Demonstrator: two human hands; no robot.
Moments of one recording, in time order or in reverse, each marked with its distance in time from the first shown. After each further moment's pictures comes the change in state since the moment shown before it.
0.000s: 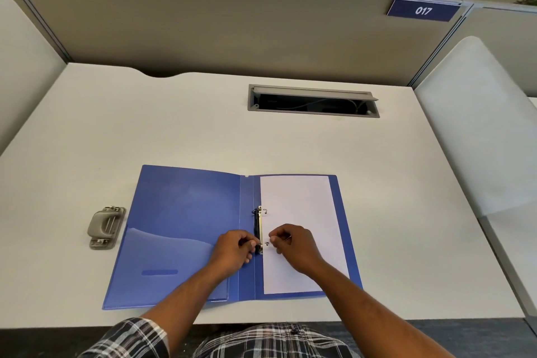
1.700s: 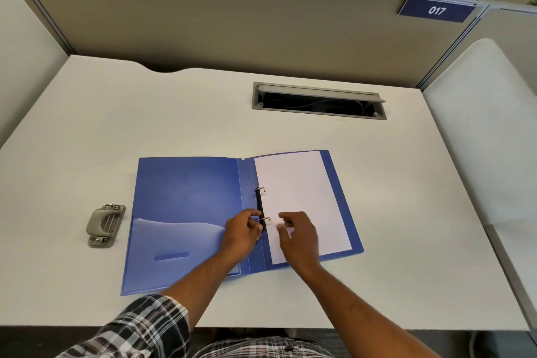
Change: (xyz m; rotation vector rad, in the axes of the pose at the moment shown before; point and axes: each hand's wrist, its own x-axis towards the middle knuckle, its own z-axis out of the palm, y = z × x) left_hand 0.026 0.030 0.007 -0.133 0.138 0.069; right_hand 0.013 -0.013 0.010 -0.093 0.309 -0.037
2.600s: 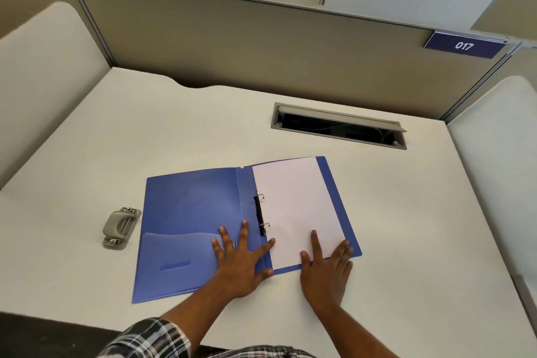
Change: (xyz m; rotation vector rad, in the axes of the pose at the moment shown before) left_hand -0.012 -0.040 -0.003 1.032 -0.113 0.117; right_hand 0.005 0.058 0.002 -0.568 0.034 0.141
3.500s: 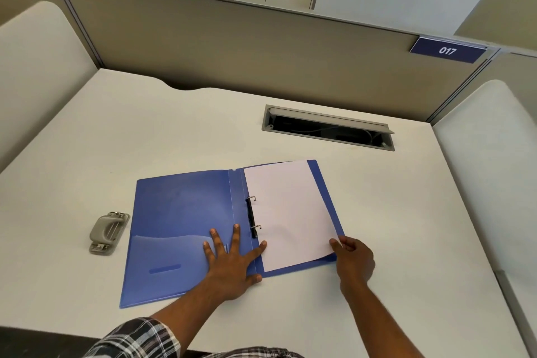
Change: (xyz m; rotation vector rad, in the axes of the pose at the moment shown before) left_hand 0.008 -0.005 0.006 0.085 -0.068 0.009; right_hand 0.049 0.040 -0.059 0.797 0.142 0.468
